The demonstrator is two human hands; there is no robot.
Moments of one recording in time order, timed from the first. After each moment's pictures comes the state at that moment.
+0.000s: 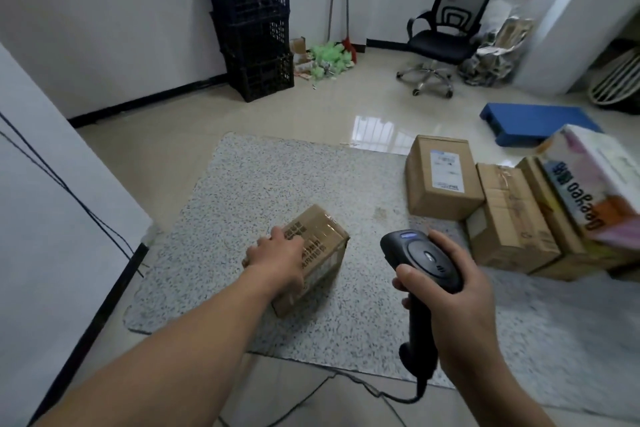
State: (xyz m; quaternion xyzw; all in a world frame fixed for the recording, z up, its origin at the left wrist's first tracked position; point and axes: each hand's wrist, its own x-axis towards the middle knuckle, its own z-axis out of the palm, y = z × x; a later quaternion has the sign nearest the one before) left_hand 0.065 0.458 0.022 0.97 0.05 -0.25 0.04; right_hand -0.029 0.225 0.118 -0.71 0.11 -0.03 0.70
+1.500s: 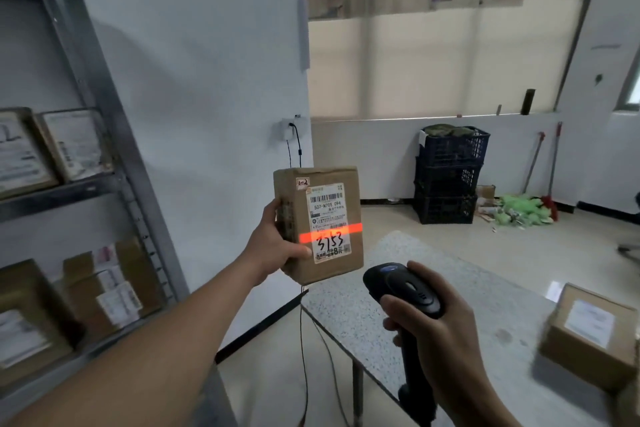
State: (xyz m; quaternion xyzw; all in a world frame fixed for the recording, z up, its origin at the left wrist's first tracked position) left_hand -0.253 0.486 0.295 0.76 0.30 0.25 0.53; right_hand -0.188 0.218 0.274 -0.62 -0.24 0.15 0.73
